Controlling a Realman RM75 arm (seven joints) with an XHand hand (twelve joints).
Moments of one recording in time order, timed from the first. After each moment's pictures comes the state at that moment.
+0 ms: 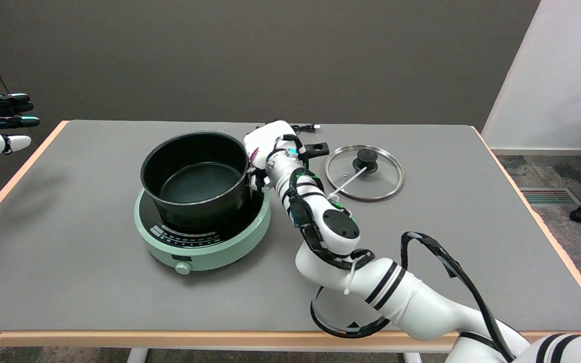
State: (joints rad) arm 0.45 -1.58 -2.11 1.36 -0.92 -0.59 0.80
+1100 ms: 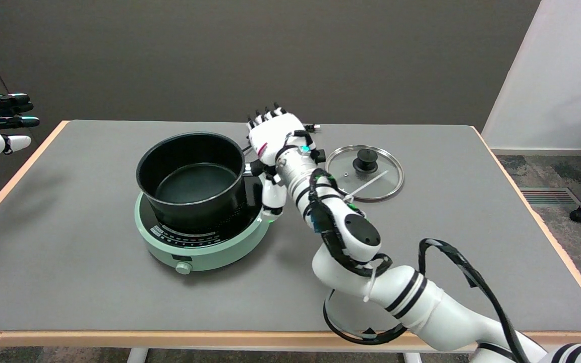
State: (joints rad) arm 0.38 -1.52 -2.10 1.50 -0.92 -0.55 0.79
